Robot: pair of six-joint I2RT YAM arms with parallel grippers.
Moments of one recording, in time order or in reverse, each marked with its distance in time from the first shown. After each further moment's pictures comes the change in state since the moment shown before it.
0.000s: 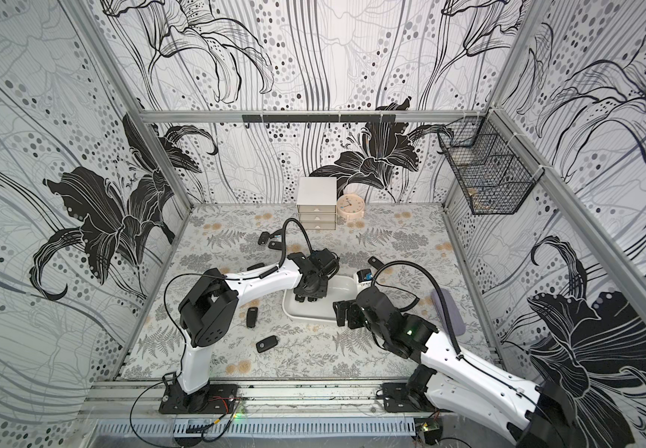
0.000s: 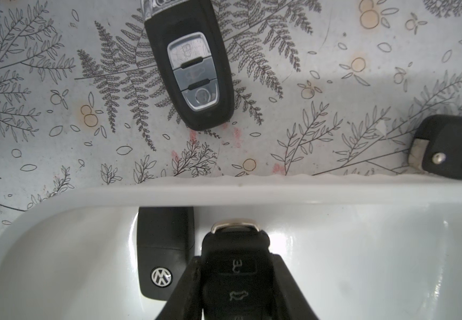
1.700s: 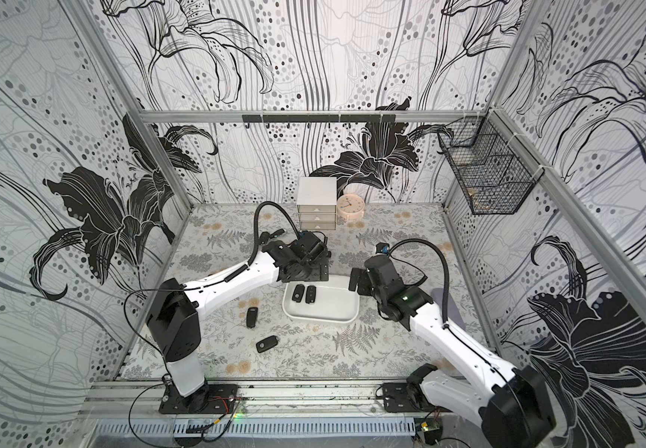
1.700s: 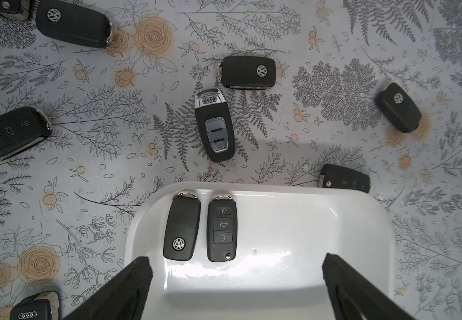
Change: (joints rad) left arm 0.054 -0.239 -0.002 -0.005 0.000 -0.048; right arm -0.335 0.263 0.205 -0.013 0.022 -0.031
